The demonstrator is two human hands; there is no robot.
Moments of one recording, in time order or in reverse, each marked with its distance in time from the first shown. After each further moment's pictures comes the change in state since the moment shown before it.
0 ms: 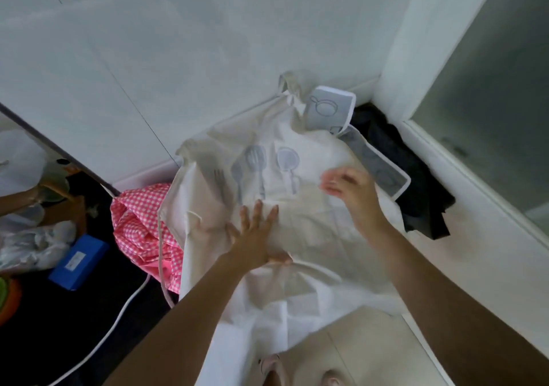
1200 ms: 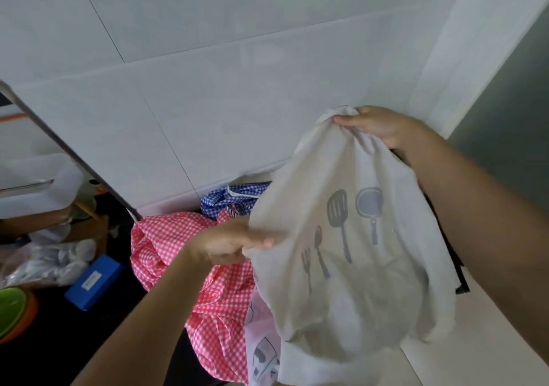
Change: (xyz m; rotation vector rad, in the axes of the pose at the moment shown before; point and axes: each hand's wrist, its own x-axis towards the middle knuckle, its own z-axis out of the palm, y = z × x) left_hand -0.058 -0.005 -0.146 -1.321 -0.406 0.396; right_hand 0.132 -0.171 0.019 -0.447 -0.536 0.015
